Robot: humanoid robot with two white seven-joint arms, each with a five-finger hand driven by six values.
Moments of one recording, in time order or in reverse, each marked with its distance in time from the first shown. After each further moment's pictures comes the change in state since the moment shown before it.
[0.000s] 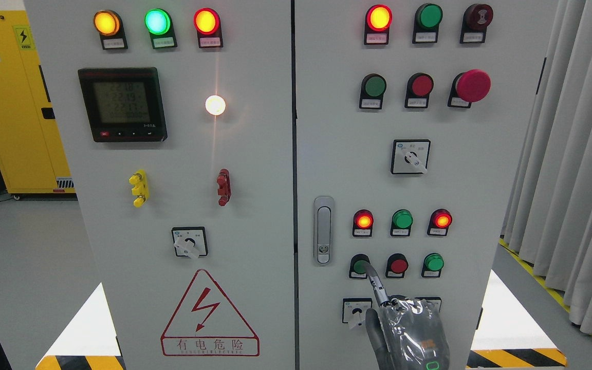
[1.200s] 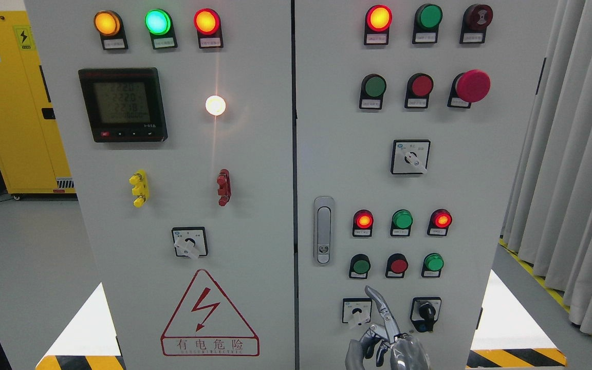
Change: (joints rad) left arm 0.000 0.000 0.000 0.000 0.000 0.000 0.000; right arm 0.221 0.012 0.117 -0.194 -0.848 -0.005 0.079
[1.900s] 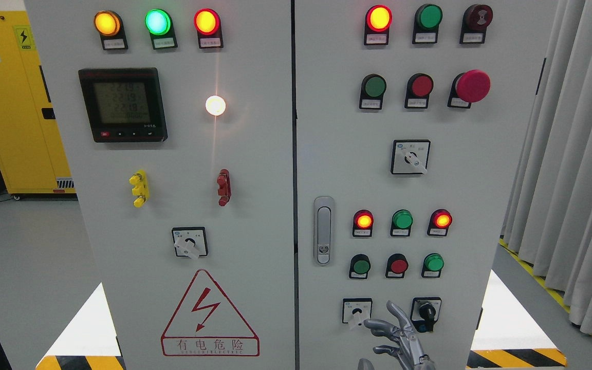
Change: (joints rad) left arm 0.000 0.000 0.000 0.000 0.000 0.000 0.000; right arm 0.074 -0.002 0.004 -0.071 -0.237 -0.021 0.021
